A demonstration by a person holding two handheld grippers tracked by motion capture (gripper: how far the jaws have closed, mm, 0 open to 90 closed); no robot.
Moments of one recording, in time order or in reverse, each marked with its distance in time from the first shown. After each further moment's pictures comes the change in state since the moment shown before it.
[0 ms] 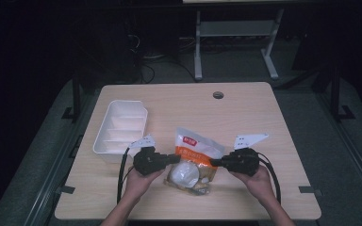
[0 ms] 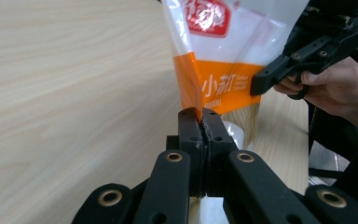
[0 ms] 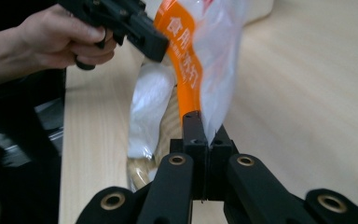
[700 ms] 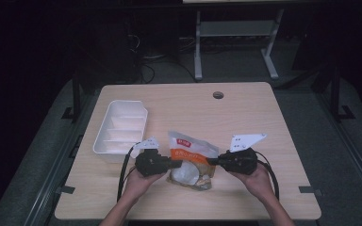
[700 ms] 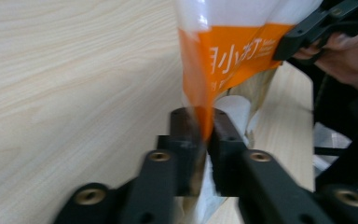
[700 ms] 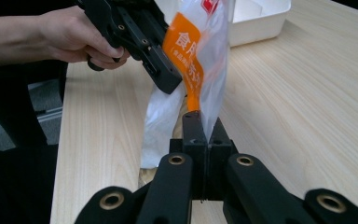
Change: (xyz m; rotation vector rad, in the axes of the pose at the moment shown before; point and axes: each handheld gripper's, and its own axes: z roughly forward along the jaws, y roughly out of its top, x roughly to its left) left arm 0.005 -0.006 0.008 0.090 -0.023 0.011; right arm 0.014 0.015 0.000 0.005 -0.015 -0.150
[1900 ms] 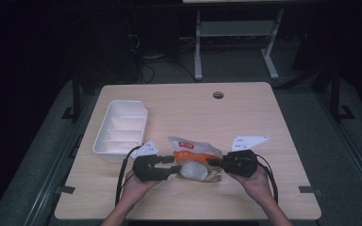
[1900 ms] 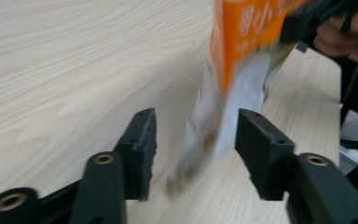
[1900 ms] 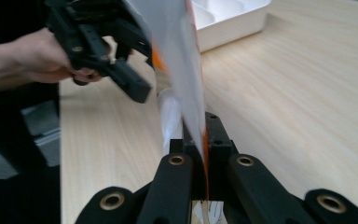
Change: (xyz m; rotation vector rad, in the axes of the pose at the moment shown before) left arm -0.018 -0.007 -0.007 0.018 0.131 0.106; right arm 0.008 -0.004 -0.002 -0.024 -0.053 0.123
